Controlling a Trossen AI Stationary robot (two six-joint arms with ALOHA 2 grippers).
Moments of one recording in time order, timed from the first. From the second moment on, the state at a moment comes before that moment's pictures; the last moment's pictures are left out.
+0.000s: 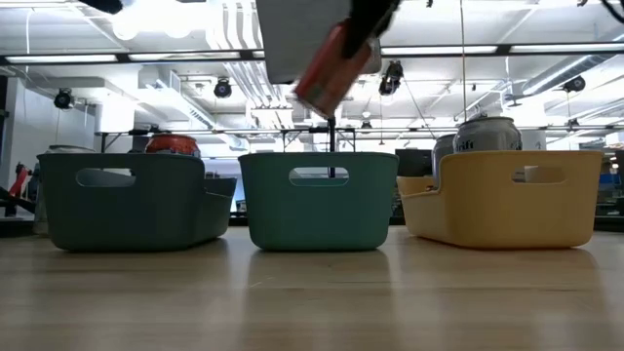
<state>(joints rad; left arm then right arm) -0.90 1.76 1.45 -1.25 -0.97 -1.39 0.06 1.84 1.90 -1.22 0.31 0.07</state>
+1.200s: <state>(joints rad) -1.01 1.61 1.45 -1.46 -0.66 -1.53 0.11 2.42 2.35 -0.97 0.03 -0.09</state>
